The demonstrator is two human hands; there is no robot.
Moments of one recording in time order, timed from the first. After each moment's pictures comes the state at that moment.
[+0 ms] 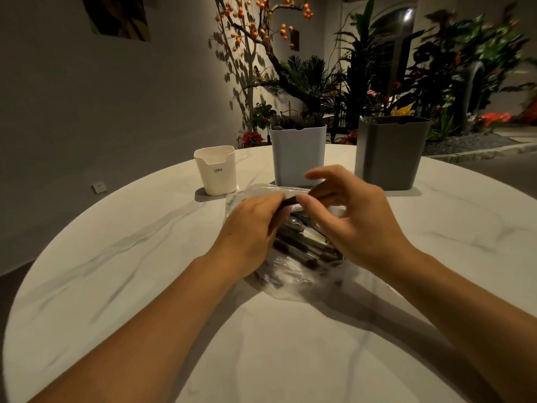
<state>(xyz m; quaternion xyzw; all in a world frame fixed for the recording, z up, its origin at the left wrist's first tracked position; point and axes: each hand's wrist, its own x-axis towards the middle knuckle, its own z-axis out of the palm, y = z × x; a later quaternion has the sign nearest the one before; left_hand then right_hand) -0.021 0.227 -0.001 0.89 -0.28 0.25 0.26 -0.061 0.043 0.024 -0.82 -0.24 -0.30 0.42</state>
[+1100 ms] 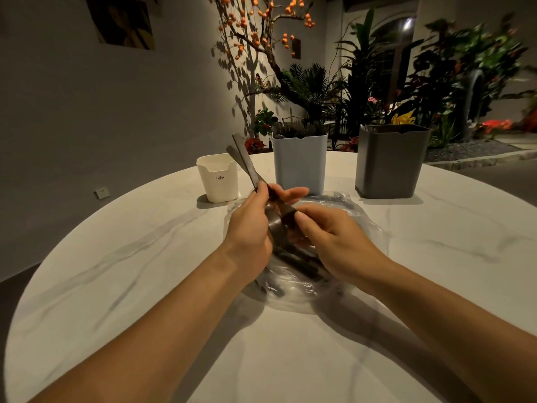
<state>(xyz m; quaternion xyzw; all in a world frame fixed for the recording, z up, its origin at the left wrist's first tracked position) -0.036 0.203 0.029 0.55 -0.12 -0.02 0.83 -0.059 0.063 0.016 -0.80 -0.20 -0.11 0.55</state>
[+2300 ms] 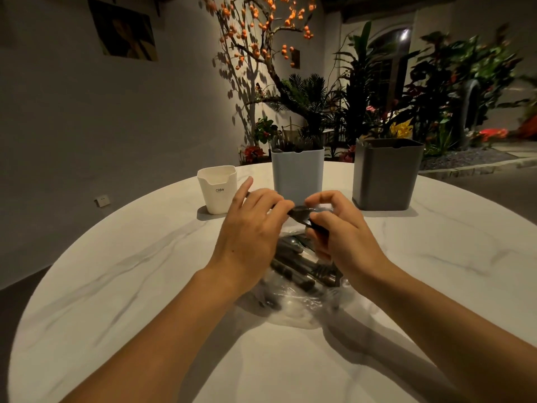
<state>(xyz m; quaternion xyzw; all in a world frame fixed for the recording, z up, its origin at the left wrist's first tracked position) -0.018 0.220 0.019 0.85 -0.29 0.44 0.06 -0.061 0.056 0.038 -0.71 -0.11 -0.11 0.69</state>
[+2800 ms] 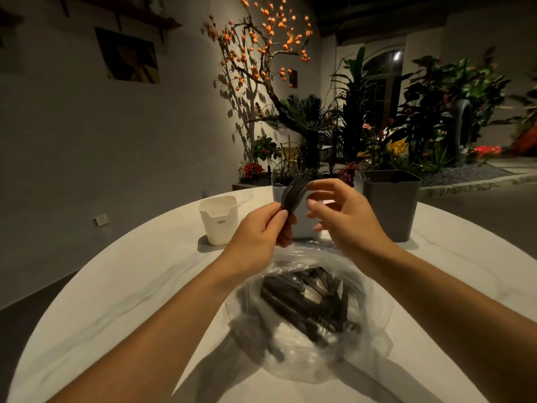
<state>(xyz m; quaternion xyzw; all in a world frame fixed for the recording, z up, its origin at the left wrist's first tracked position) 0.004 0.210 0.084 0.80 -0.24 0.11 0.53 -0.014 0.044 0.102 -0.75 -0.14 -0.20 0.62</state>
